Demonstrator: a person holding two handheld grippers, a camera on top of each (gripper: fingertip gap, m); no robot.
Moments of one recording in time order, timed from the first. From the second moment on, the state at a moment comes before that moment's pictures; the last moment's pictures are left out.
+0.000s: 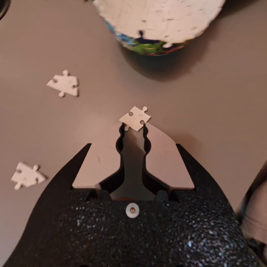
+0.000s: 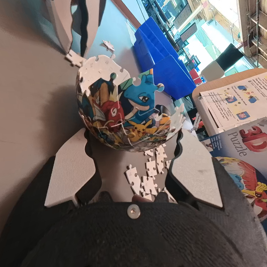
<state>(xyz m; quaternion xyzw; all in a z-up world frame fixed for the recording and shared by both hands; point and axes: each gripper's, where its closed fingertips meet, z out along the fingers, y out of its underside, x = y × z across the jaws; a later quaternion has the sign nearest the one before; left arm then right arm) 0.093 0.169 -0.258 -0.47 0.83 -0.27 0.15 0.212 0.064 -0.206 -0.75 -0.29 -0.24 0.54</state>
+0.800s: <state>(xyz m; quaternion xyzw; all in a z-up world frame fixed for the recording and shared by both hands) 0.136 0.110 -0.243 -0.53 0.75 -0.37 0.17 0.200 0.057 -0.204 -0.75 -0.29 -0.18 0.56</state>
